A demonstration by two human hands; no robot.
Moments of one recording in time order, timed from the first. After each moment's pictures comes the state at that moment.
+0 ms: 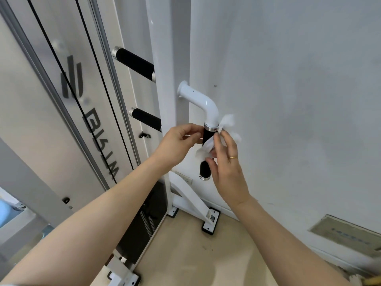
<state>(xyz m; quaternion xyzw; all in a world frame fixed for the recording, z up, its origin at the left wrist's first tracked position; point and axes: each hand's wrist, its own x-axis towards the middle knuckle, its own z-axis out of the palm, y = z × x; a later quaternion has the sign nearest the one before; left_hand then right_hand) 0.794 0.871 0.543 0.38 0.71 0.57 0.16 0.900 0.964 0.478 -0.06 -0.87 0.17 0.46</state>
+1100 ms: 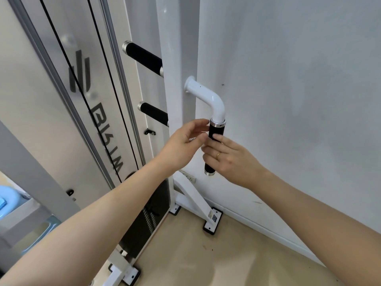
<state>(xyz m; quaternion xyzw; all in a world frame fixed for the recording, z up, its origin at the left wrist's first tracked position) 0.806 0.872 0.542 0.39 0.71 0.57 0.14 0.882 1.024 0.493 0.22 -0.86 -0.27 0.38</state>
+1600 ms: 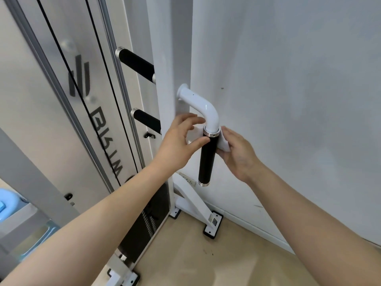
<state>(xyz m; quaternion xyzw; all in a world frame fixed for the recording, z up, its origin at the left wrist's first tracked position) 0.798 0.872 0.550 0.41 0.77 0.48 -0.01 0.873 1.007 0.530 -0.10 -0.60 0.78 0.16</state>
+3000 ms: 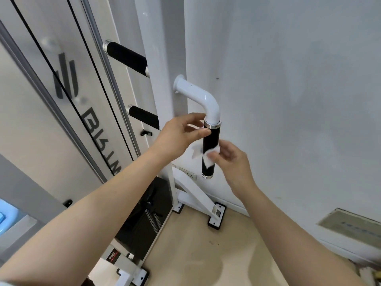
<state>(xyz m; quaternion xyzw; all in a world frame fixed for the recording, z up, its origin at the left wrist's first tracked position) 0.780 0.878 0.555 0.41 0.75 0.50 0.14 0.884 0.985 0.473 -0.21 -0.68 0.64 0.29</state>
